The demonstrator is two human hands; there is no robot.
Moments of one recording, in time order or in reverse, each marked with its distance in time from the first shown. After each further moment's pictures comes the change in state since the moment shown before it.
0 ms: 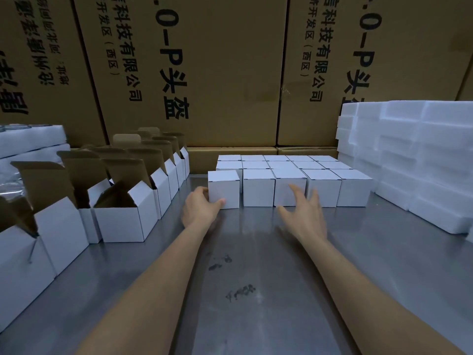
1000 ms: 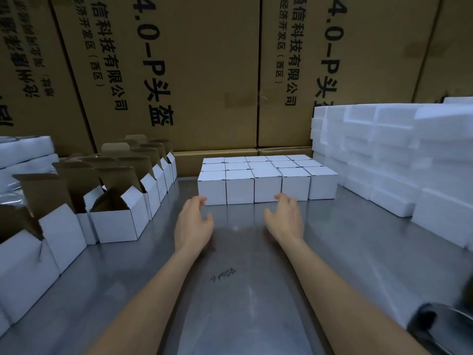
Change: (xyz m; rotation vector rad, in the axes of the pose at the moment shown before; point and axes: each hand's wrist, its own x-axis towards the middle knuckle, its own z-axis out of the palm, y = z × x) left_hand -0.077 0.006 -0.017 0.021 0.007 0.267; right_hand -0.032 -0.004 -0.018 0.030 0.018 0.063
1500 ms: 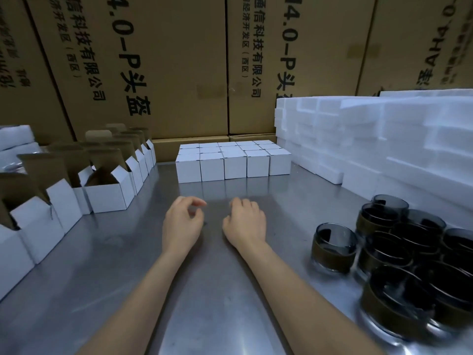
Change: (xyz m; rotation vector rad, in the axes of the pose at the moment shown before) left_hand -0.117 0.054 -0.041 -0.126 0.018 0.123; right_hand -0.140 -0.013 -0.048 -0.310 -0.059 -0.211
